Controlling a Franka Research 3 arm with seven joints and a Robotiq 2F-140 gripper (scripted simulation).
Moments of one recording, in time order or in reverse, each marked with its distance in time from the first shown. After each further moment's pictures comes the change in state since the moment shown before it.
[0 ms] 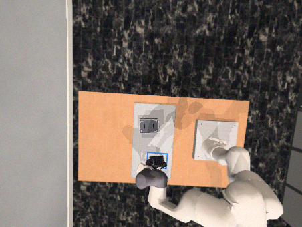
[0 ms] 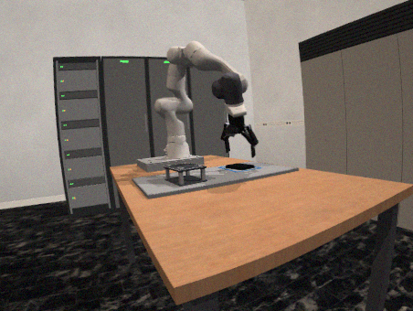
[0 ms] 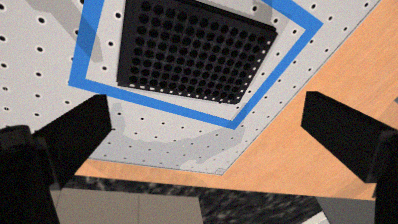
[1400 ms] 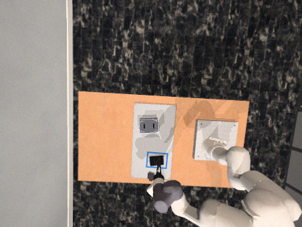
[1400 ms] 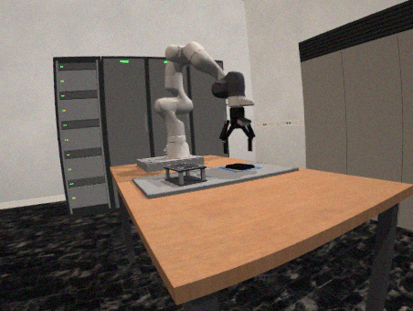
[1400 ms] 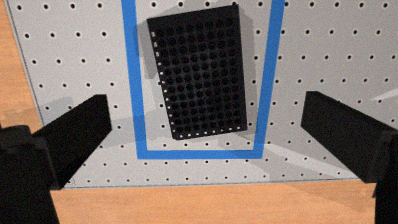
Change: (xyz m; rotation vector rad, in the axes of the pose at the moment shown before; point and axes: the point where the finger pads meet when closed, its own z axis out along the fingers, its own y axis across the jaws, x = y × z) arm 0.001 0.011 -0.009 -0.101 0.420 -1.104
